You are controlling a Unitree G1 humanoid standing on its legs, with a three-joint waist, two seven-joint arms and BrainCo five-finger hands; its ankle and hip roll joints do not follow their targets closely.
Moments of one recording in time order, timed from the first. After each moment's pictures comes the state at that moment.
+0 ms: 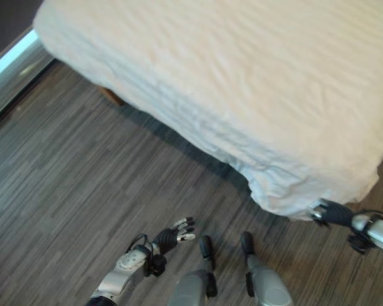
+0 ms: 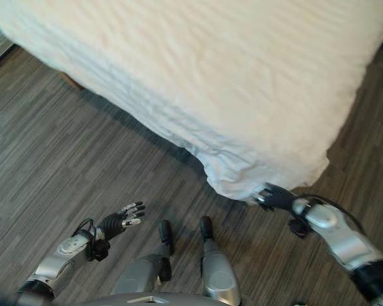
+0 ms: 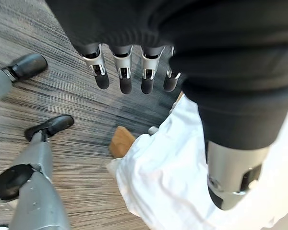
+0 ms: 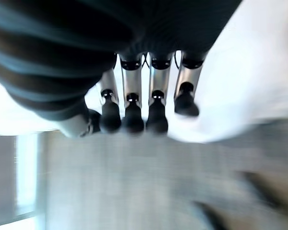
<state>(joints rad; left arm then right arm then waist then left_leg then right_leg) 0.03 0.52 -0.40 0.32 -0.54 0.05 -0.35 -0.27 -0.90 0.38 0.09 0.24 0.01 0.39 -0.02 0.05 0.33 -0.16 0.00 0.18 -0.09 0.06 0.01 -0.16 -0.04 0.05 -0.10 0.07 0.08</state>
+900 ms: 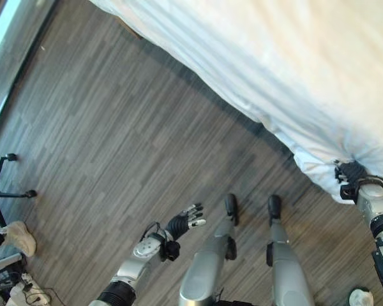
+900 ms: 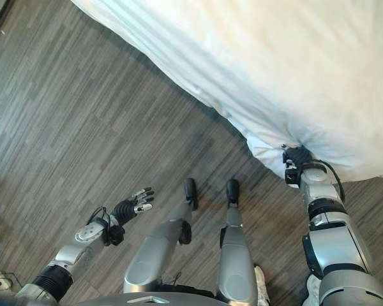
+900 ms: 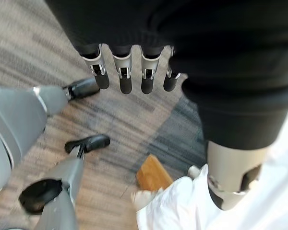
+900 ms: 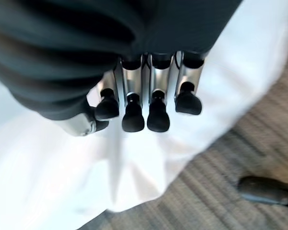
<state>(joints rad) -0.09 0.43 -0.44 0.40 -0.58 0.01 -0.27 -0.62 -0.65 0.17 1.19 0.40 -0.01 0.08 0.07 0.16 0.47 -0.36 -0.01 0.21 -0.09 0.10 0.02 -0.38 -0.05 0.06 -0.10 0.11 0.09</state>
